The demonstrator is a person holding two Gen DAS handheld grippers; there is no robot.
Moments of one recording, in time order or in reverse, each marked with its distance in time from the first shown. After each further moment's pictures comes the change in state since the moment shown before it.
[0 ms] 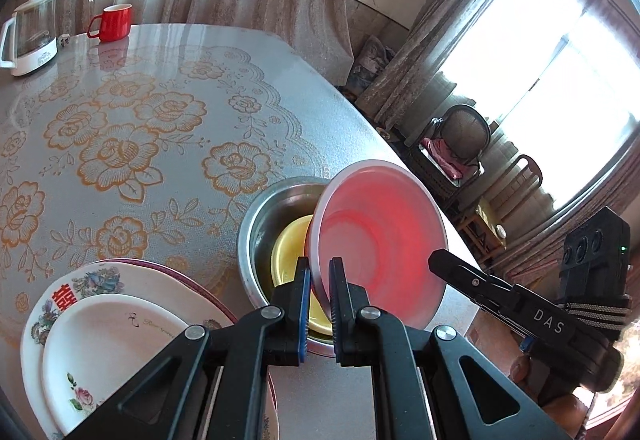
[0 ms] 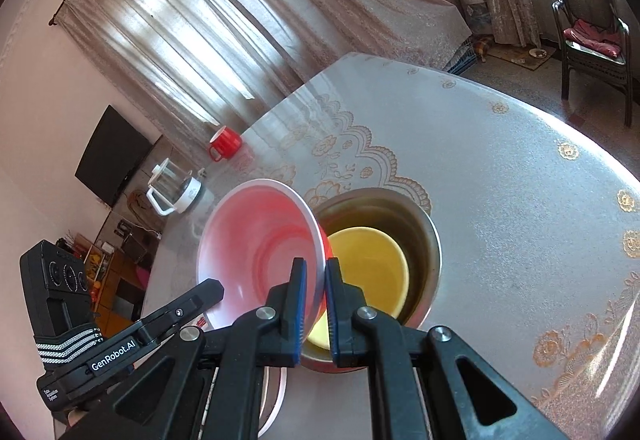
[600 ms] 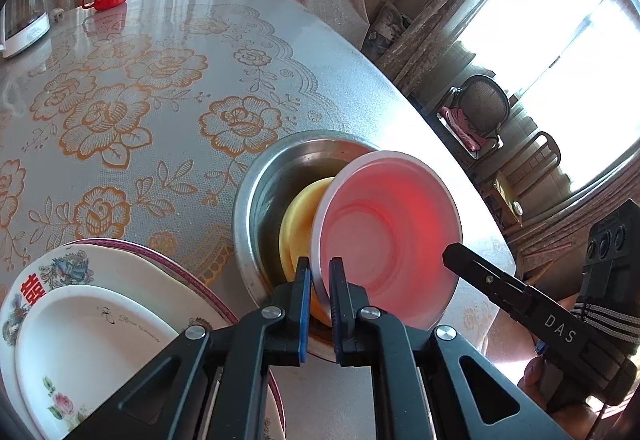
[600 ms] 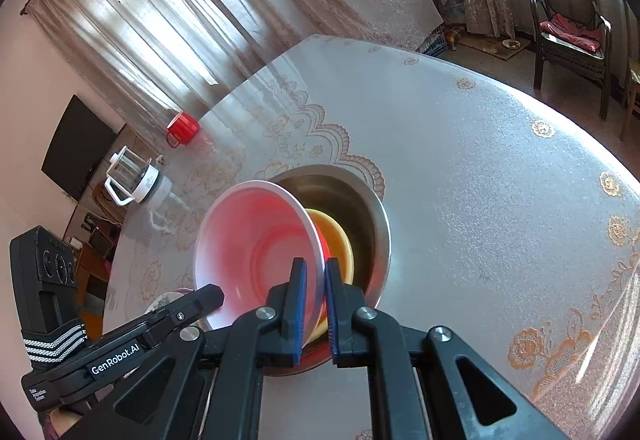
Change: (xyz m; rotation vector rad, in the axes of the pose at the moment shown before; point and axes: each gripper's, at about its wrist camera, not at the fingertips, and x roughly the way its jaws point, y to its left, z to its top) left arm 0.045 0.007 -0.010 -0.008 0.123 0.059; right arm 0.023 -0.027 -0.008 0.002 0.055 -0.118
